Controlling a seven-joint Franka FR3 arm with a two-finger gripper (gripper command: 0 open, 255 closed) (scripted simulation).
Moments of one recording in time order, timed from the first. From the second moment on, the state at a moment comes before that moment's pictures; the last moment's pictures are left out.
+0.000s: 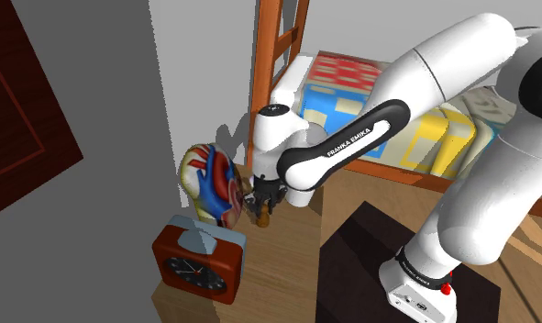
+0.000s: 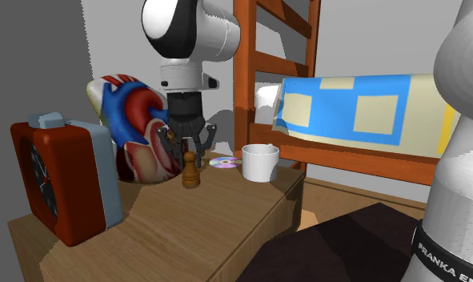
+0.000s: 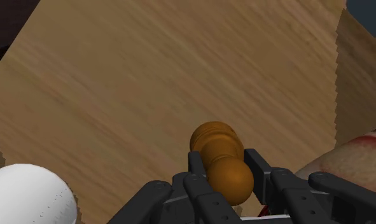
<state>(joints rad) 0.10 0.03 0.42 -2.40 -0.02 2.38 0.86</state>
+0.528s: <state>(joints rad) 0.10 -0.06 0.42 -2.37 0.03 2.27 0.82</state>
